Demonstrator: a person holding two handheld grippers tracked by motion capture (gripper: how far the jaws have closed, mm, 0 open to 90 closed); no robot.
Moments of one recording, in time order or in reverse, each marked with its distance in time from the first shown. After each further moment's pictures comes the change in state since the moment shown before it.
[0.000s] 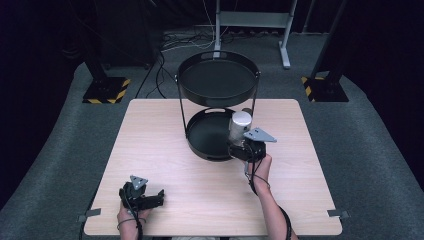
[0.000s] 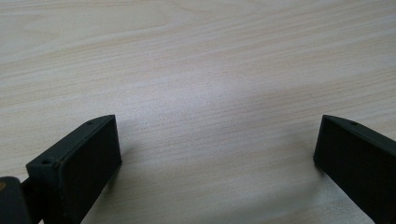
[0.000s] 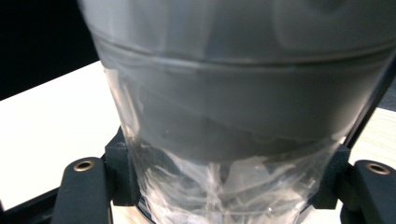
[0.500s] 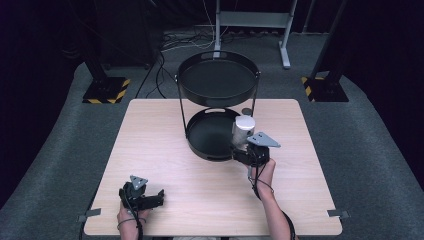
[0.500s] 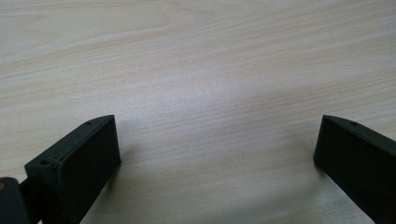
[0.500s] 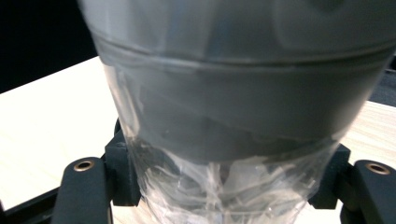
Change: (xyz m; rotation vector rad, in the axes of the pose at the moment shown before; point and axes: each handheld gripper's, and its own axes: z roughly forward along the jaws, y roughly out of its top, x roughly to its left) left arm 0.000 0.000 0.000 -0.001 0.007 0.000; right arm -0.001 -0.010 -0.015 -0.002 -0.014 -0.010
